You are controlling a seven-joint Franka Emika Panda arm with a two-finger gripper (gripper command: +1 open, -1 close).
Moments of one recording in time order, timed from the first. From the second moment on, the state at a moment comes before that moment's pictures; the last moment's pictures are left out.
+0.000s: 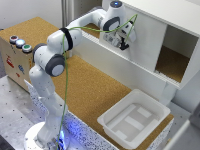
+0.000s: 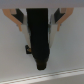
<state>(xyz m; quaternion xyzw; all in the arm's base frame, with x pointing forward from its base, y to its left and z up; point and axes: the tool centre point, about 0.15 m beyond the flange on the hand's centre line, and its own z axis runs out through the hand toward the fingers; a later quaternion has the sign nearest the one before) 0.552 -0.075 0.580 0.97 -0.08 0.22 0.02</state>
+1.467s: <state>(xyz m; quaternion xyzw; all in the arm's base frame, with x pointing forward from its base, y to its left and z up) 0.549 0.086 0.581 0.97 -0.06 0.24 0.01</state>
